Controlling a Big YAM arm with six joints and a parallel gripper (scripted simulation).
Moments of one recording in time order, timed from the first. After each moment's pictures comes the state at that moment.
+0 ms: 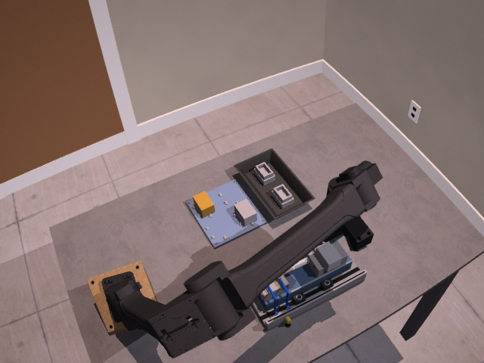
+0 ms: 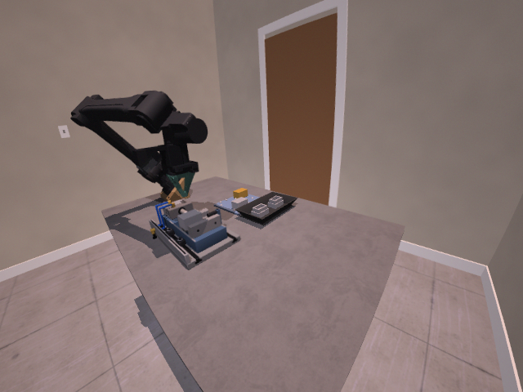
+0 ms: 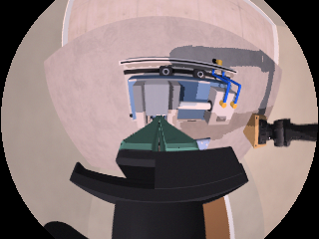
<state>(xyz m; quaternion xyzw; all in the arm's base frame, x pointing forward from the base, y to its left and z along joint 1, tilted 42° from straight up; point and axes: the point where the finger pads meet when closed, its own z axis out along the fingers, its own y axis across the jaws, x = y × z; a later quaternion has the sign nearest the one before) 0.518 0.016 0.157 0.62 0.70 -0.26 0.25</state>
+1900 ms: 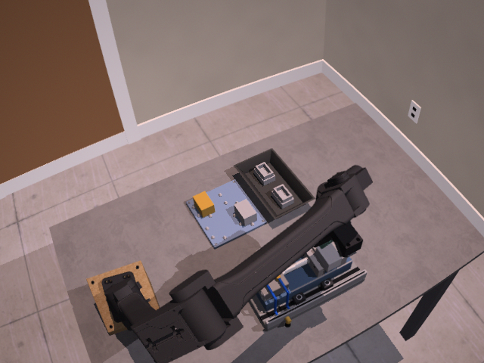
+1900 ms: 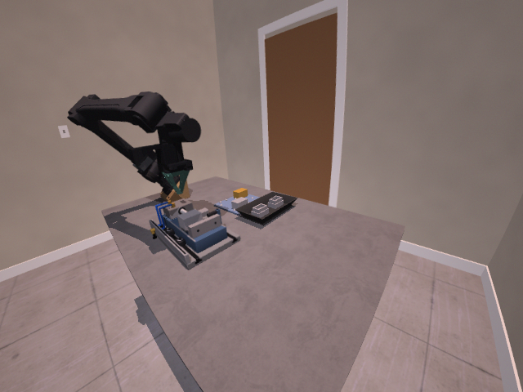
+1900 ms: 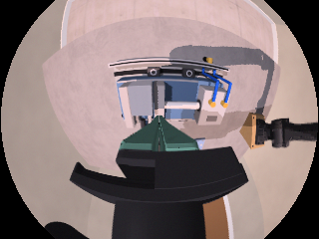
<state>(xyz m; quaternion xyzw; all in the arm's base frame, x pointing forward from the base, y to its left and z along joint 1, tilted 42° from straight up) 0.489 0.013 0.162 0.62 0.70 -0.26 0.25</state>
